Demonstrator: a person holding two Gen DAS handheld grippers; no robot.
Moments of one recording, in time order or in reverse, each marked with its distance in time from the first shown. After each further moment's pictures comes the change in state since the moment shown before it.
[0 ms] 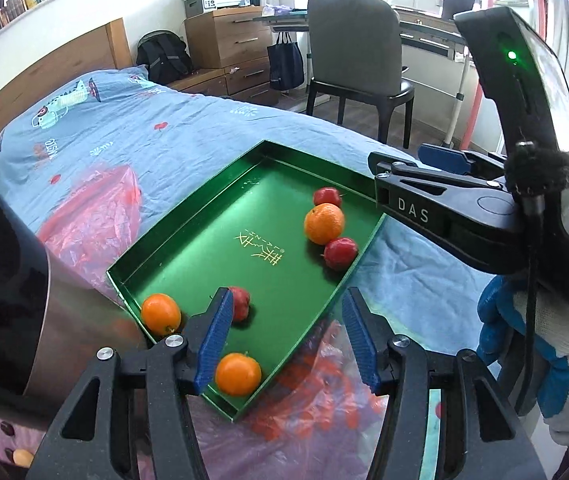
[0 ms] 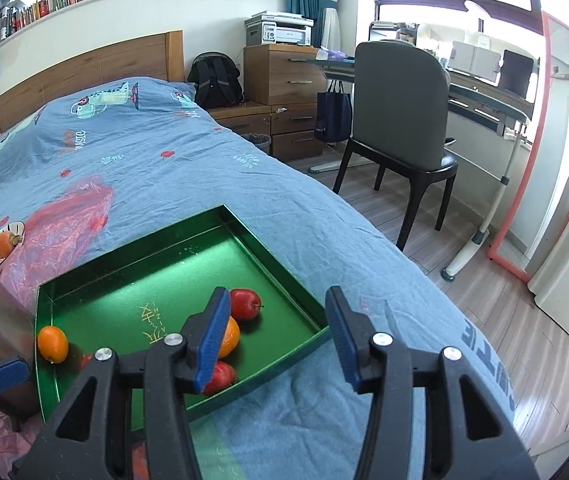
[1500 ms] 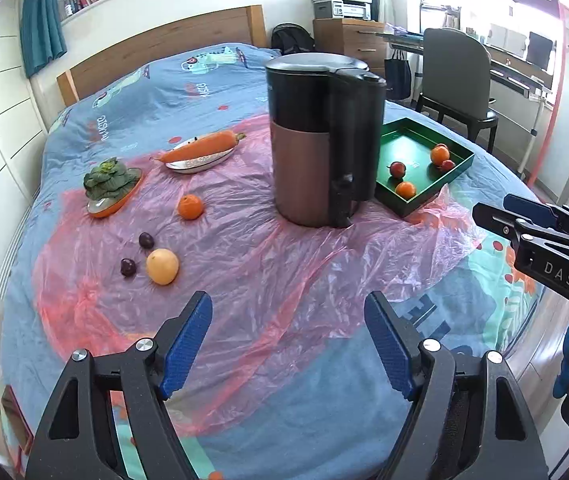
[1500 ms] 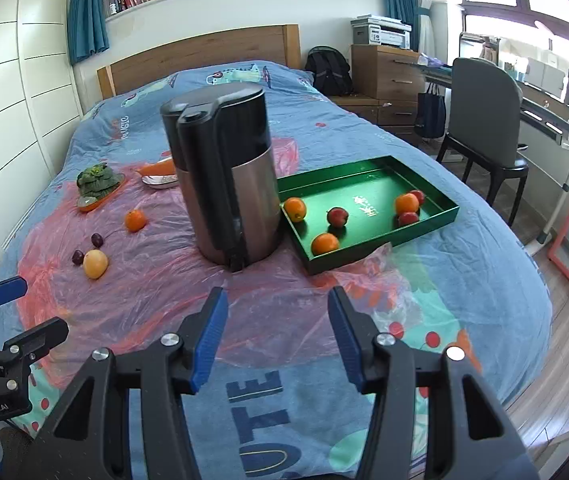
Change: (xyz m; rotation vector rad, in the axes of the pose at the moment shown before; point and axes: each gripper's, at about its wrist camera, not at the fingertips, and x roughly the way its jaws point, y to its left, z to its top) left arm -0.225 0.108 -0.225 -0.260 -0.012 0.281; right arm -0.245 0.146 -0.139 -0.139 0.052 0.328
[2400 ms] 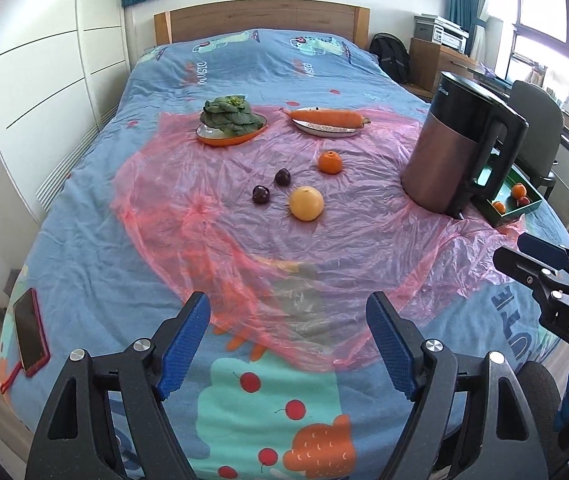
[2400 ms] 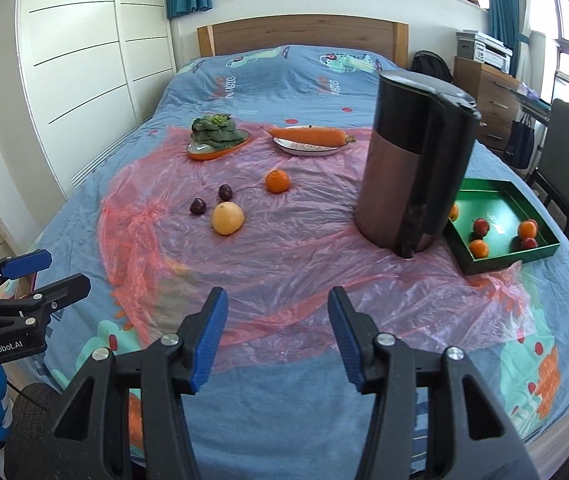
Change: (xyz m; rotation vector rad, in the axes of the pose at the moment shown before) left arm -0.031 0.161 -0.091 -0.290 0.007 0.116; right arm 0.001 0.172 -0.031 -0.224 0.061 0.230
